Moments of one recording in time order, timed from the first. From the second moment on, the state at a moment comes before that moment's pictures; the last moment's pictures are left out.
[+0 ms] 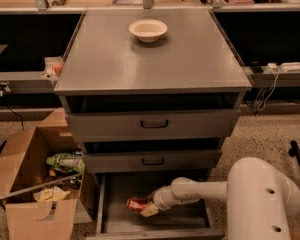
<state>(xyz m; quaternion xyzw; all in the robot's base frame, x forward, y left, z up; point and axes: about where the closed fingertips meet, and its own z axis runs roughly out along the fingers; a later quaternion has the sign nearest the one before) 0.539 -0.012 0.207 -0.51 0.80 0.23 0.23</state>
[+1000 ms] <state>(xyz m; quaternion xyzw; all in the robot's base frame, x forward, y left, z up) 0.547 -0.014 0.190 -0.50 0.80 0.23 0.23</state>
